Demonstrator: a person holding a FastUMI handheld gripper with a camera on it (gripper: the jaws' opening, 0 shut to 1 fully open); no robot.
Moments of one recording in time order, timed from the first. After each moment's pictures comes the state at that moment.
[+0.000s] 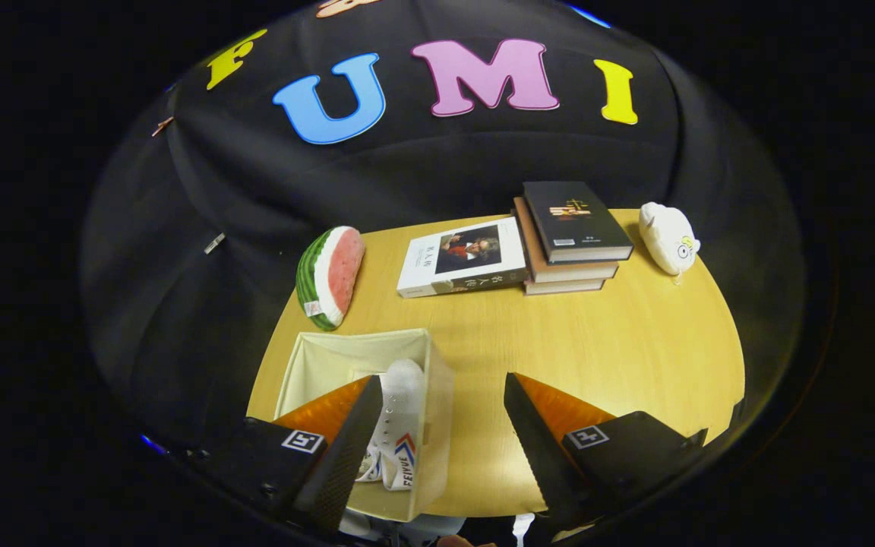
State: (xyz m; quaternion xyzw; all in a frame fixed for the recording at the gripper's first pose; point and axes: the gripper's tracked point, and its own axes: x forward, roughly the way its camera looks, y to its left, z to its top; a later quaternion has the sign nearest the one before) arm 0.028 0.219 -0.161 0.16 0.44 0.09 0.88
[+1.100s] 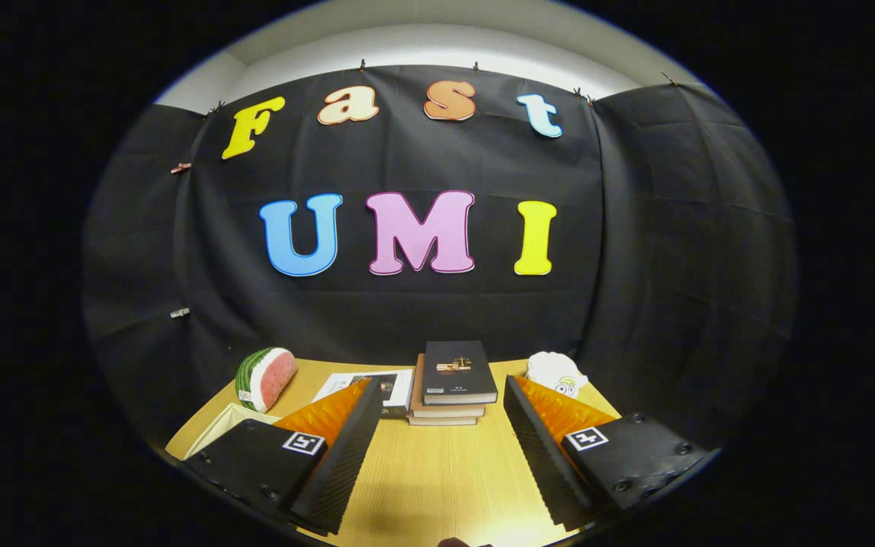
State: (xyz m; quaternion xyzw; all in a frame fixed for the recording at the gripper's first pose) arm 0.024 0.042 -0.045 0.07 0.14 -0.01 0.99
